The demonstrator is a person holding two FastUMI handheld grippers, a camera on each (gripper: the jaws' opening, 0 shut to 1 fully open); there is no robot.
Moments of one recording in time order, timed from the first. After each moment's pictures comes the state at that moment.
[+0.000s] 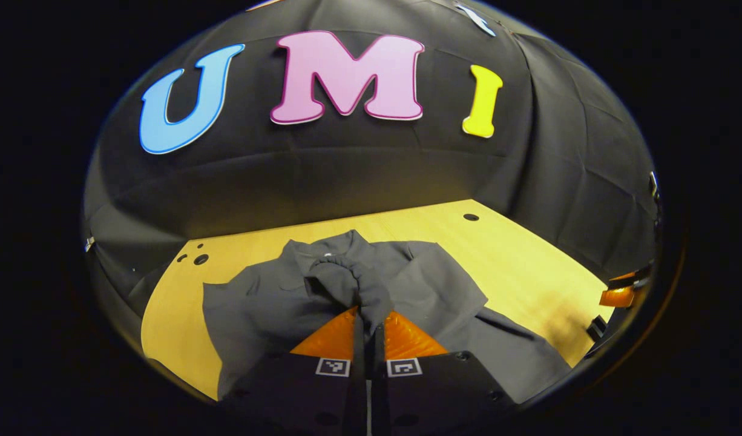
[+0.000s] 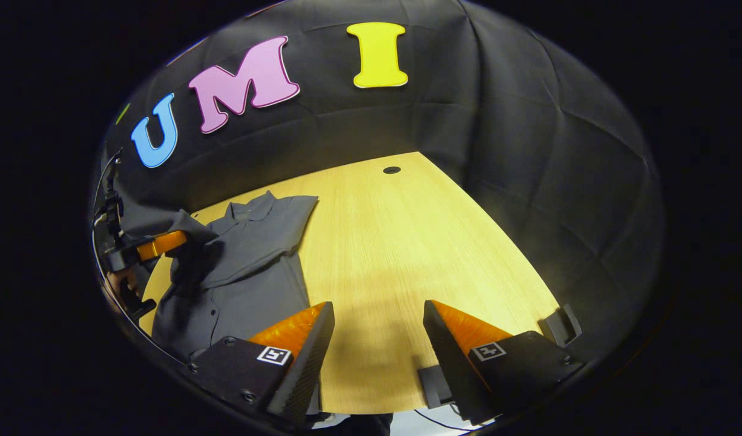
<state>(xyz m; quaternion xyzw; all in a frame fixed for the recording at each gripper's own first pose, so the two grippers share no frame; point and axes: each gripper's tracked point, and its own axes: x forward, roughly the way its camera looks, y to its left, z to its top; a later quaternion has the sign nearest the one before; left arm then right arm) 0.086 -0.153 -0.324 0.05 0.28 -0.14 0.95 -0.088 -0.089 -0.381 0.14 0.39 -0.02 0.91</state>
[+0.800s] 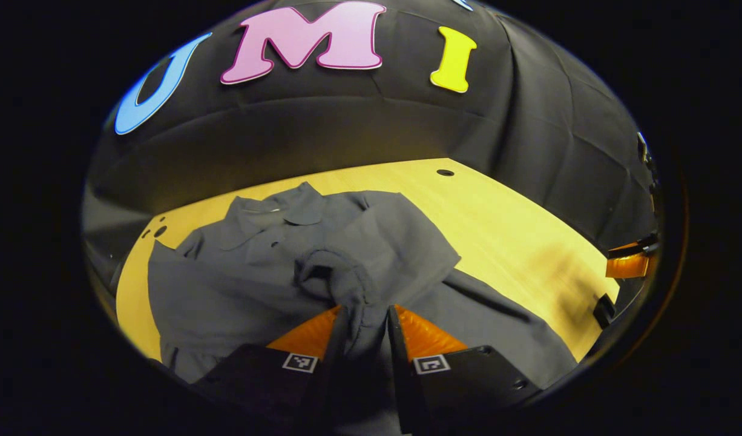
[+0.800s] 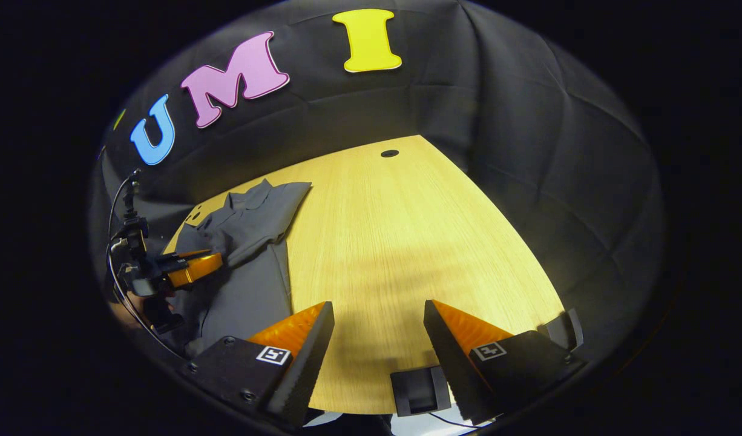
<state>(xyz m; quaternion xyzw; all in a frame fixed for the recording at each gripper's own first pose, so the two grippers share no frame) 0.057 -0.226 -0.401 0.04 0.34 -0.19 0.92 -0.090 -0.109 -0.407 0.15 0.42 0.01 0.89</state>
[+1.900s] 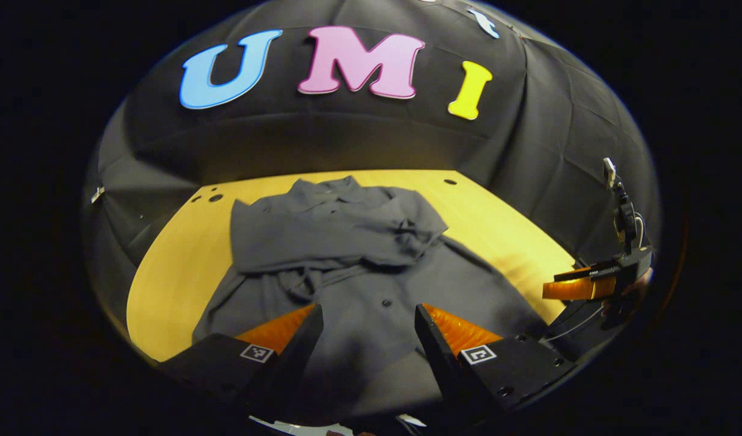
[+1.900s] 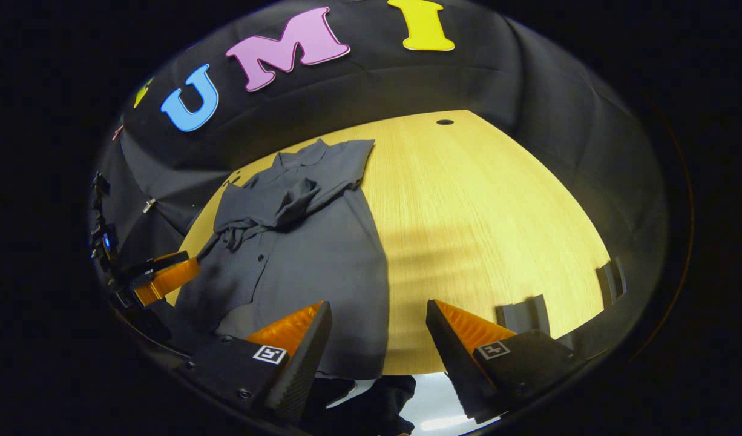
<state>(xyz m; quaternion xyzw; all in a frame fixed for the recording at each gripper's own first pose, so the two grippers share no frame) -0.103 -0.081 -0.346 0.01 0.35 -0.12 0.93 -0.162 0.018 -0.400 0.15 0.47 0.08 0.86</state>
